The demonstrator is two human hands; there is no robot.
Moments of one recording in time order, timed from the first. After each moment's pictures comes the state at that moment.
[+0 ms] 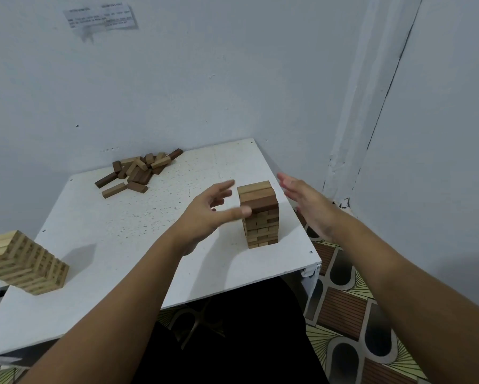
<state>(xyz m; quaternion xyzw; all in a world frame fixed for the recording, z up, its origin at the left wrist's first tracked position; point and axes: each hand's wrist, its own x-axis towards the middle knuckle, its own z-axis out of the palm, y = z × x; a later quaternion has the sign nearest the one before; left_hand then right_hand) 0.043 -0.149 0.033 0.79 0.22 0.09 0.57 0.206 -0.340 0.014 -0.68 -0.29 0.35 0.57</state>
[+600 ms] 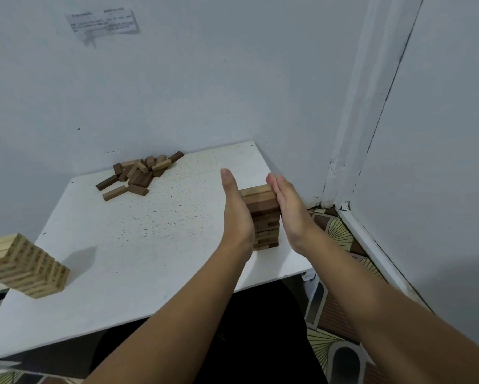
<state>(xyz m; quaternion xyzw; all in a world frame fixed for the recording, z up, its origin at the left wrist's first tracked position) 0.077 -0.256 0.074 0.56 0.36 0.23 0.71 0.161 -0.302 0.017 -0.61 -0.21 0.31 0.70</state>
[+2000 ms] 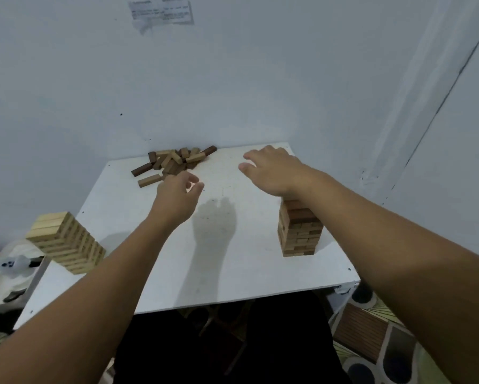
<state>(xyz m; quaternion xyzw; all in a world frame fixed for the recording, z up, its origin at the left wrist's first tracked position) 0.000 -0.031 0.039 0.84 0.40 0.20 0.30 0.169 -0.191 0.102 -0.85 -0.49 0.12 0.14</state>
